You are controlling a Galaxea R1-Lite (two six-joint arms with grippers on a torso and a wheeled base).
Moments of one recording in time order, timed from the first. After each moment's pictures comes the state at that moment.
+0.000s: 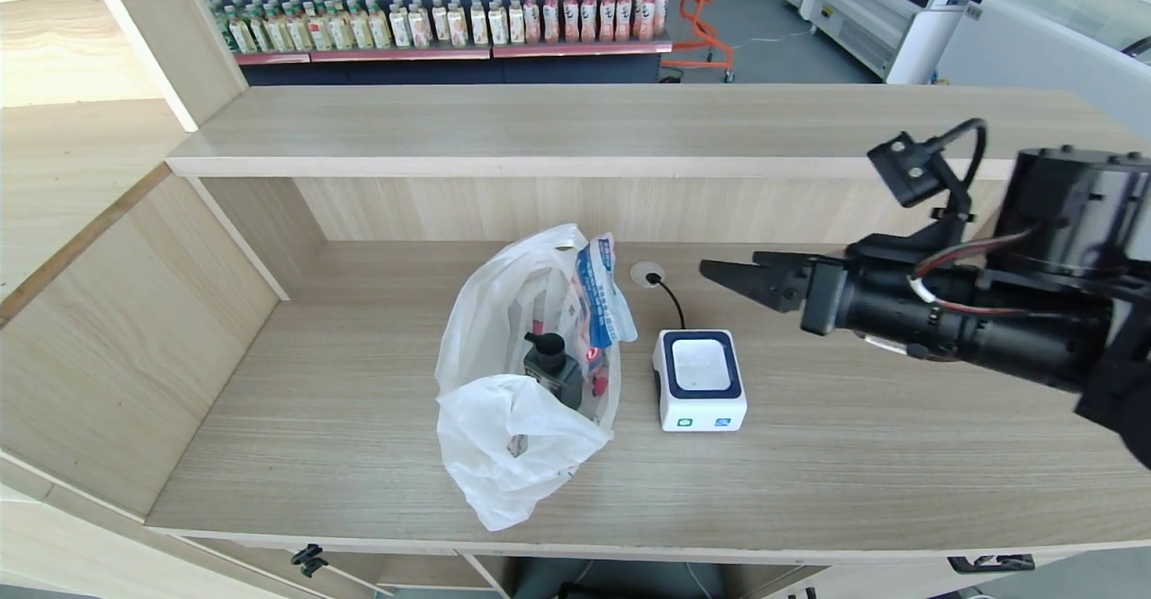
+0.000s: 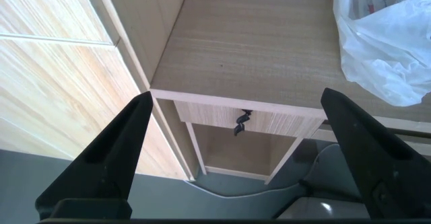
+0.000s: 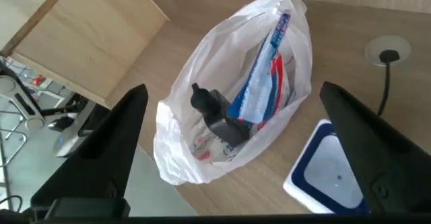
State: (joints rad) left arm 0.00 0.00 0.00 0.05 0.13 0.00; right arm 0.41 1.57 -0.80 -0.68 0.37 0.16
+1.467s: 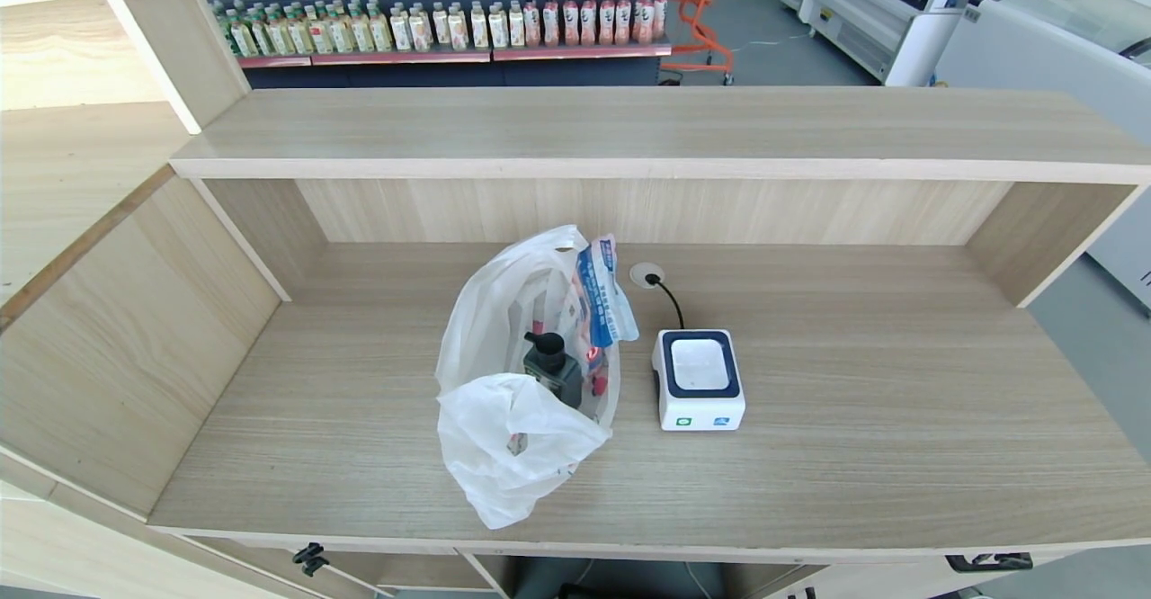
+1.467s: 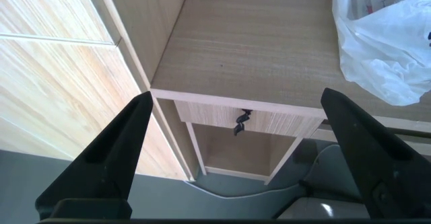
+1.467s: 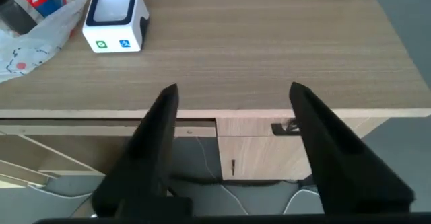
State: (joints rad) left arm 0.00 0.00 0.00 0.05 0.13 0.00; right arm 0.00 0.00 0.00 0.00 0.00 -0.02
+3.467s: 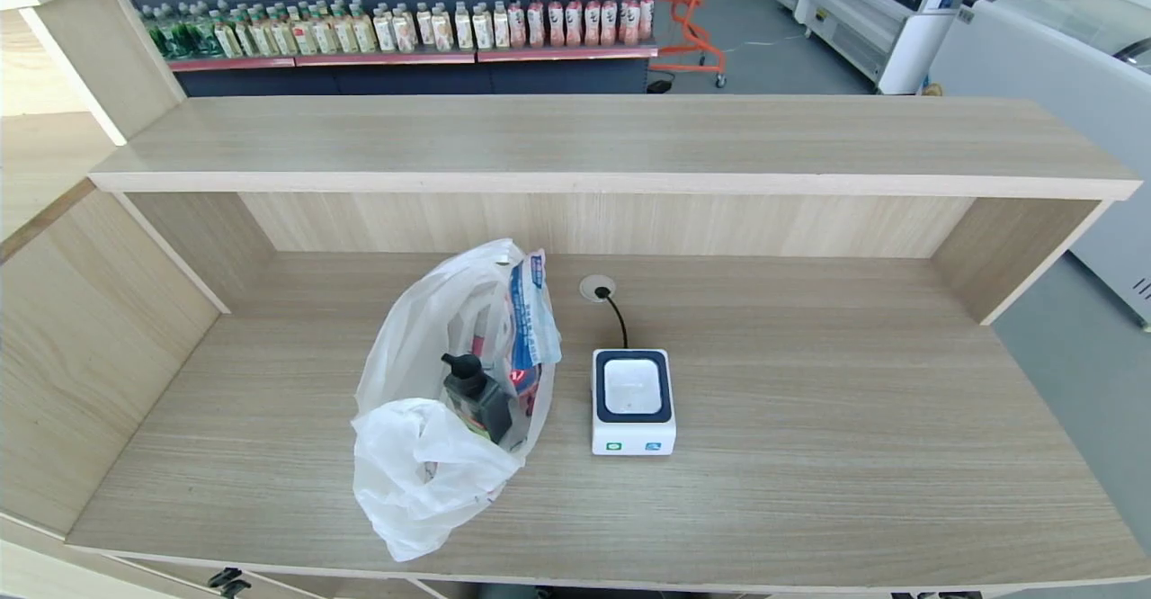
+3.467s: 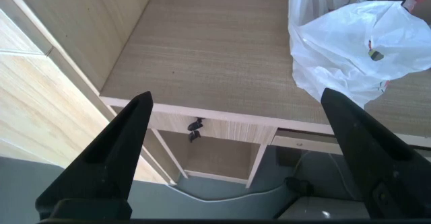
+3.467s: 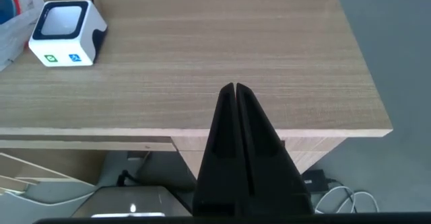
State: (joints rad) left arm 0.00 0.00 0.00 0.05 0.13 0.01; right arm 0.00 0.00 0.00 0.00 0.00 -0.02
